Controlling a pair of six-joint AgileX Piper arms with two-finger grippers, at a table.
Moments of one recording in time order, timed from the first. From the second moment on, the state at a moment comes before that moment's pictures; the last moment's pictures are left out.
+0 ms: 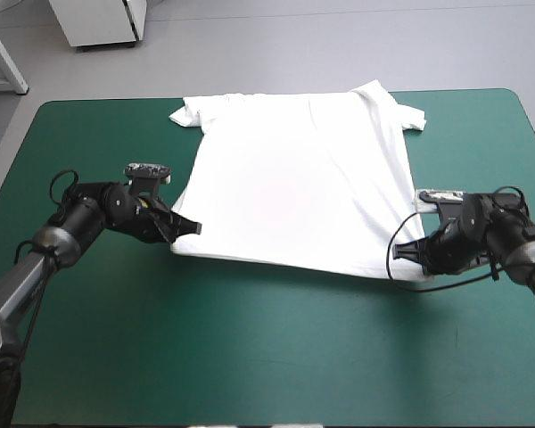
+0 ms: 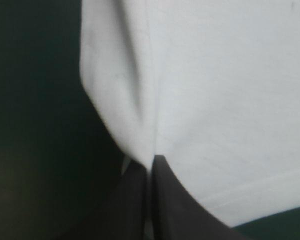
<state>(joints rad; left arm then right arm) -0.21 1.51 -1.10 -0.22 0.77 0.13 0.10 1.42 -1.00 0.08 0.95 0.04</state>
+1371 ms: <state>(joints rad) -0.38 0.96 -0.59 -0.30 1.07 -0.04 0.10 0.92 -0.61 0.18 1.22 0.03</state>
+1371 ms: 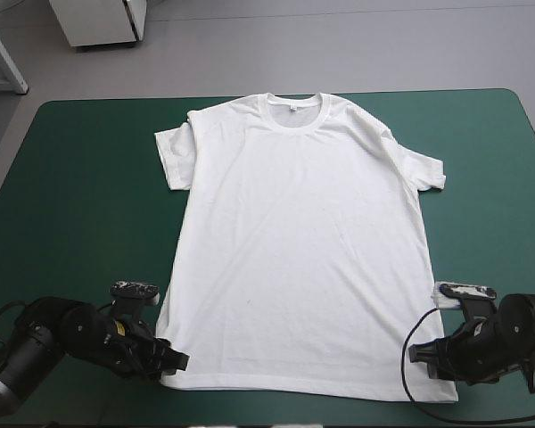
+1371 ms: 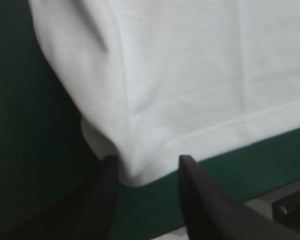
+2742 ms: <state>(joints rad) -0.30 1.76 -1.52 0.07 0.94 -0.04 0.10 1.08 -1.30 0.05 1.24 0.05</state>
